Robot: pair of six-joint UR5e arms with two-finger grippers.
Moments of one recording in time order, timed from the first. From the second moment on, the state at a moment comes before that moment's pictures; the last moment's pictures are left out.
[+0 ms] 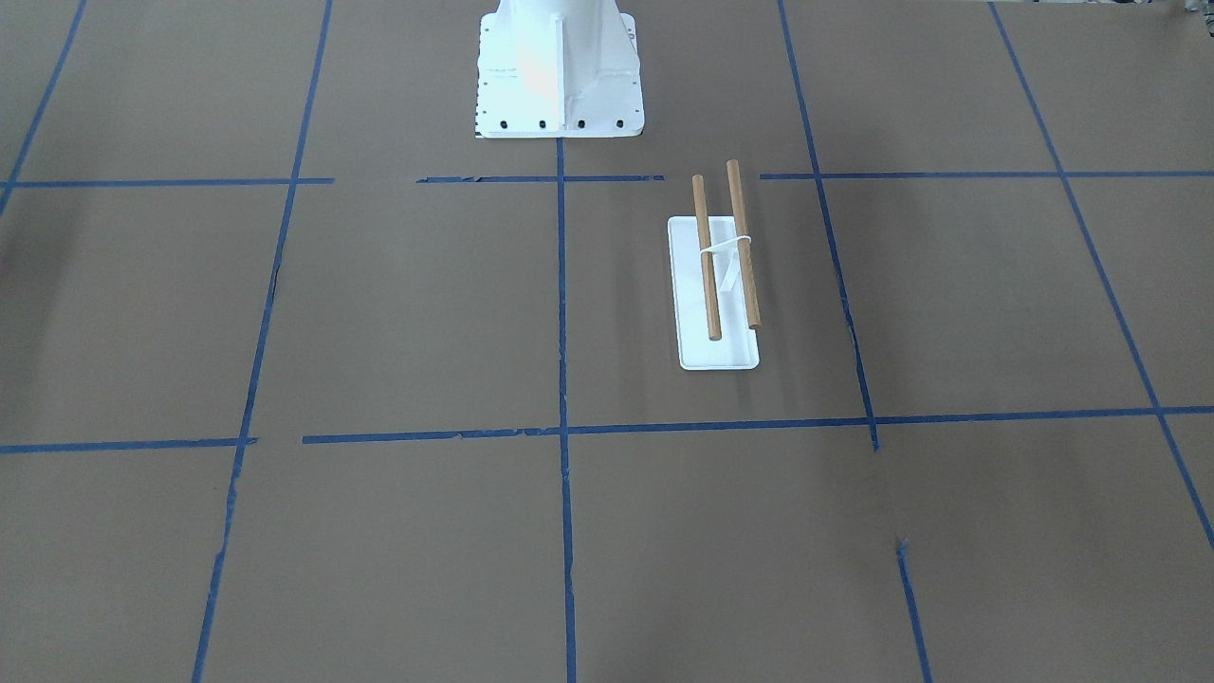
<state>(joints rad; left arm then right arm) -1.54 -1.49 -1.76 -1.66 -2.35 0.19 1.54 -1.61 1.63 -1.51 2.33 -0.05</state>
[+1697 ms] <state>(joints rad) -1.54 -1.58 -1.70 -1.91 -2.36 0.18 1.35 -1.79 1.52 -1.21 2.09 -0.39</state>
